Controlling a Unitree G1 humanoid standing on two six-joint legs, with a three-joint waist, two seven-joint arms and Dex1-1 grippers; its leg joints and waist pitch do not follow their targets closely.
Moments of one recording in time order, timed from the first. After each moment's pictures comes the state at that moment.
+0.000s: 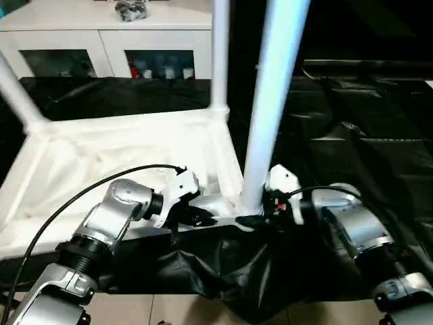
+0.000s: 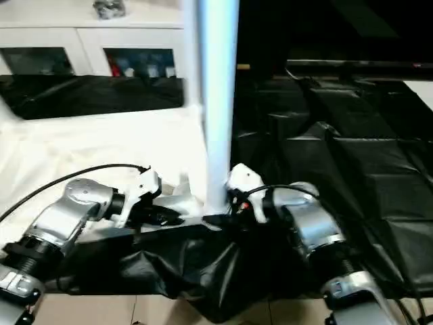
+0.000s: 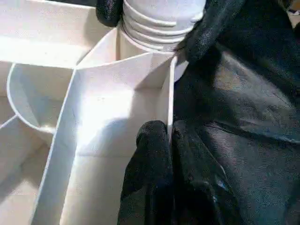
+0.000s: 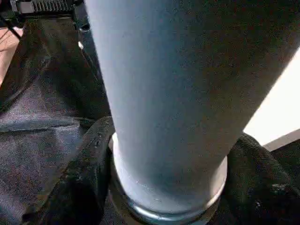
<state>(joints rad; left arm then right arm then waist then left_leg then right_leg) -0.52 0.41 -0.31 0.43 -0.04 0.28 -1.27 -0.49 -0.38 0.27 0.47 0.07 0.12 1.17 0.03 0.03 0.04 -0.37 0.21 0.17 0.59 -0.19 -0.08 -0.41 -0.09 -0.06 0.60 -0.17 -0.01</state>
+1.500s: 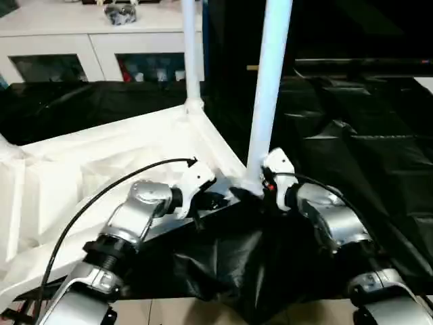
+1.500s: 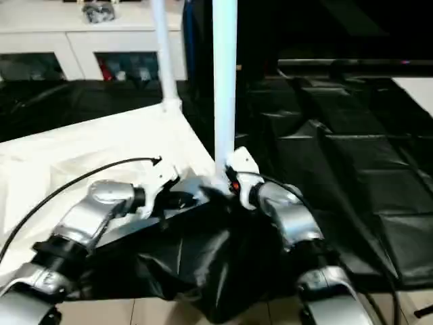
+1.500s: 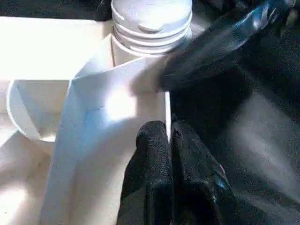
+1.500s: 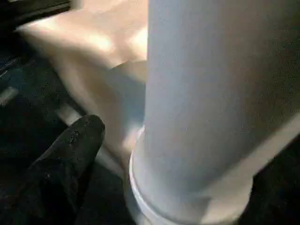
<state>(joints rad) -0.51 0.30 -0.29 0.44 -0.02 0.30 -1.09 -0.49 -0.31 0.20 0.49 0.05 0.17 0.96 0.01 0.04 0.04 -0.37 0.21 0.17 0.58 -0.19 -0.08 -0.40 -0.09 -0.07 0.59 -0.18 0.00</state>
